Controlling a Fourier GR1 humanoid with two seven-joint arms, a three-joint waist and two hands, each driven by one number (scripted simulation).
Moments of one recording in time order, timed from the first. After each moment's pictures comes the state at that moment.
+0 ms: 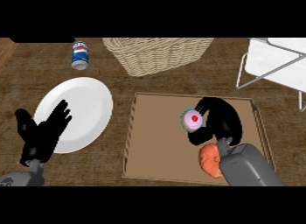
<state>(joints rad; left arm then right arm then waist) -0.06 0.33 -0.08 -1.36 0.30 0.12 0.24 -0.33 -0.16 0.38 -1.49 0.68 -0.05 0.85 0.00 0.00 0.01</state>
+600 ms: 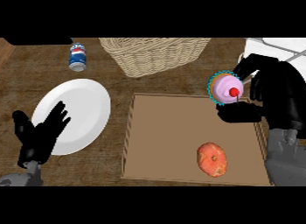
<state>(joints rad) -0.05 0.32 -0.05 -1.36 0.29 0.11 0.23 -0.51 -0.30 0.23 -1.90 0.74 0.08 1.01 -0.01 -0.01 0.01</state>
